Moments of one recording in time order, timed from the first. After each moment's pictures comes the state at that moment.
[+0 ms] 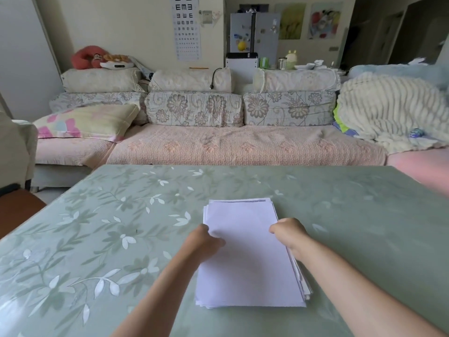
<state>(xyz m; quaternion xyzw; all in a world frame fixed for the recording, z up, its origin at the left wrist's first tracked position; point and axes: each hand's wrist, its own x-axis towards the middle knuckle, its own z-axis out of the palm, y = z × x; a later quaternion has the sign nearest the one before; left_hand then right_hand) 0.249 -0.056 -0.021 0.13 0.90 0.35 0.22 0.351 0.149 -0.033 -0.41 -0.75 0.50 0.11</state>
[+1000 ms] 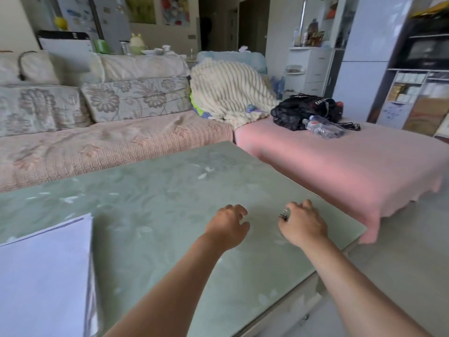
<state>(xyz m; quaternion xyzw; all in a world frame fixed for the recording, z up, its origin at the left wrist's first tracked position) 0.522 0.314 -0.043 0.61 0.74 0.24 0.14 0.703 0.397 -0.046 -0.63 -0.76 0.06 0.14</state>
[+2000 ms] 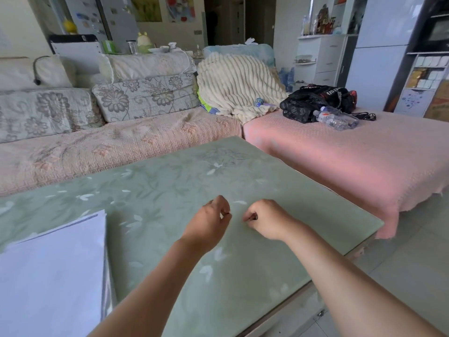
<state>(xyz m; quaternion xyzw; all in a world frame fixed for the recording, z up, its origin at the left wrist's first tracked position) 0.475 0.279 -0.046 0.62 0.72 0.32 0.04 0.636 0.379 -0.039 -0.40 -0.88 0.24 0.10</state>
